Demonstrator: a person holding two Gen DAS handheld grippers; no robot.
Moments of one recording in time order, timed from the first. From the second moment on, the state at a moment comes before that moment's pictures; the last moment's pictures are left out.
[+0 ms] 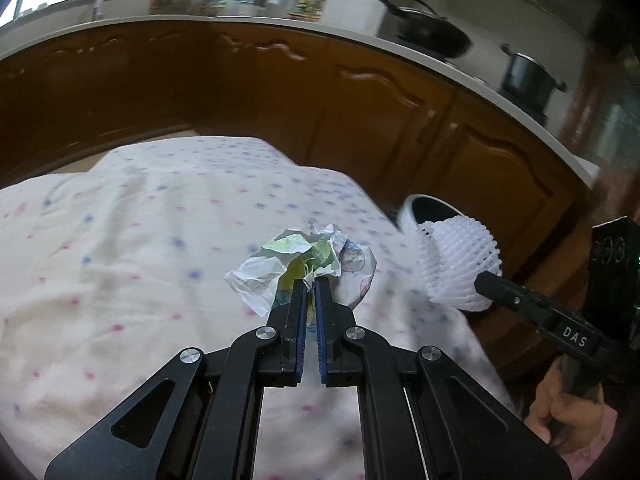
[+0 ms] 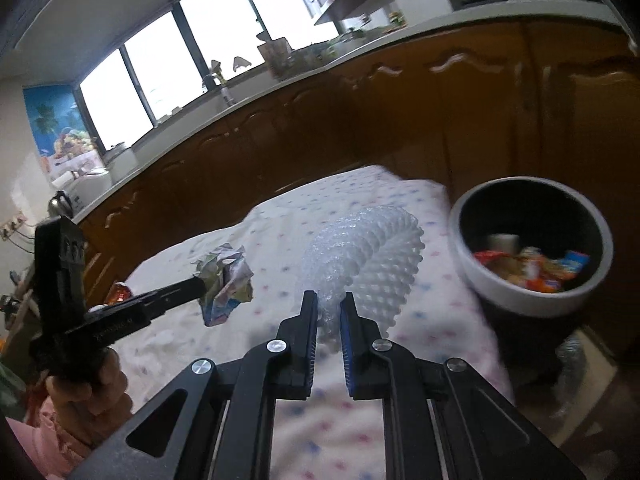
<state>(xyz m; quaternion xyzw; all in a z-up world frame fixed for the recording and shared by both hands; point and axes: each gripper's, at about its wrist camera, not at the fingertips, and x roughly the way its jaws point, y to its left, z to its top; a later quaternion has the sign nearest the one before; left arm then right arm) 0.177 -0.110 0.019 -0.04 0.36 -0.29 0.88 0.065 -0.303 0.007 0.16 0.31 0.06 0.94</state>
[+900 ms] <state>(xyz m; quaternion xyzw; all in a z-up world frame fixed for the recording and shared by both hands) 0.146 -0.237 0.035 0.04 0.35 -0.34 0.87 0.020 -0.389 0.009 0.17 0.28 -0.01 0.94</state>
